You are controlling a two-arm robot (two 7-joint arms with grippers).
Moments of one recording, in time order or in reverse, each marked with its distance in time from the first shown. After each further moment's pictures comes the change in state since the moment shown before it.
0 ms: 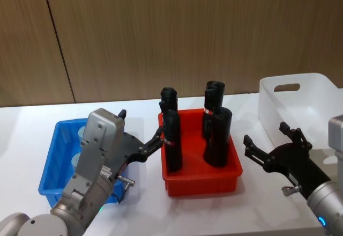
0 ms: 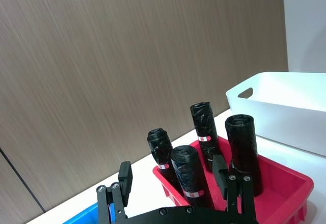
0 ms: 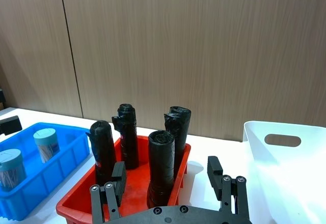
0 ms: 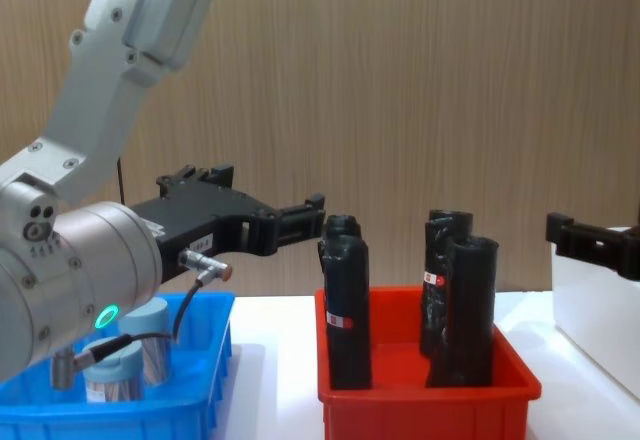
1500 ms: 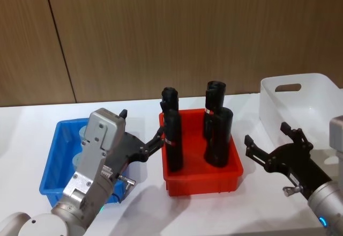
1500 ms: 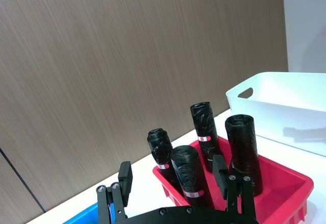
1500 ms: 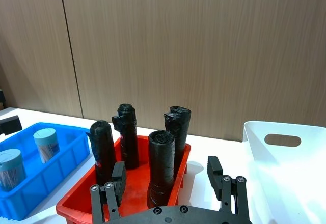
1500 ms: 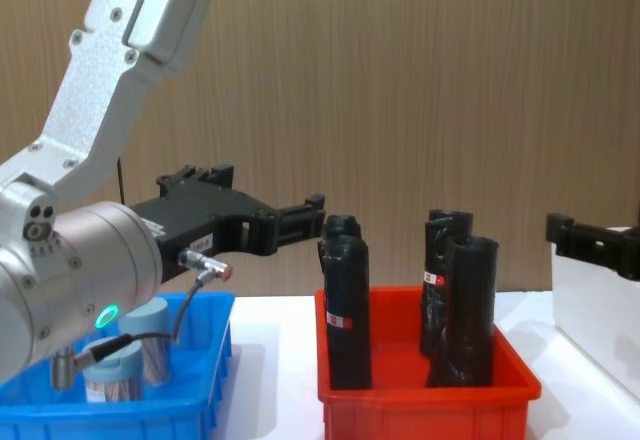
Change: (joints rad) left arm 0.000 0.000 0.000 0.000 0.000 0.000 0.000; right arm 0.000 0.000 0.000 0.000 0.000 0.000 0.000
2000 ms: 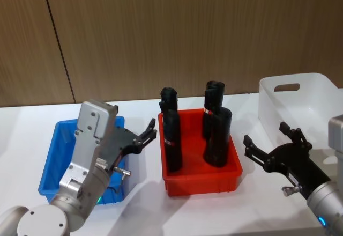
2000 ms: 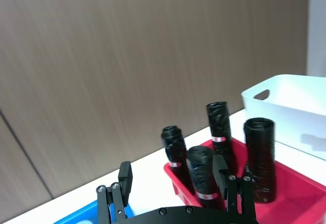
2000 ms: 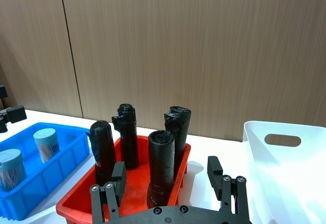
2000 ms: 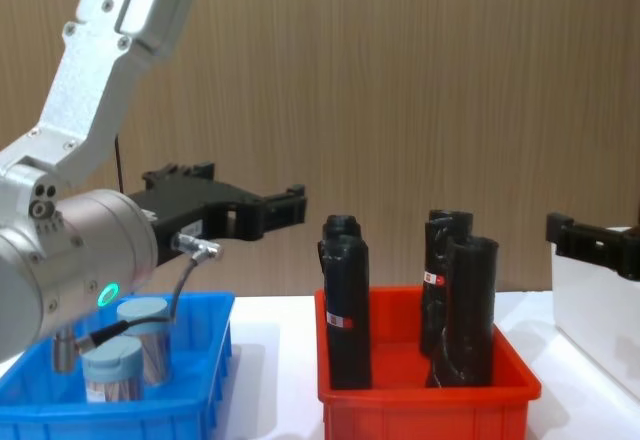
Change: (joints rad) left arm -0.023 -0.023 -0.016 0.019 -0.037 0.038 0.038; right arm 0.000 0.000 0.000 0.000 0.000 0.000 0.000
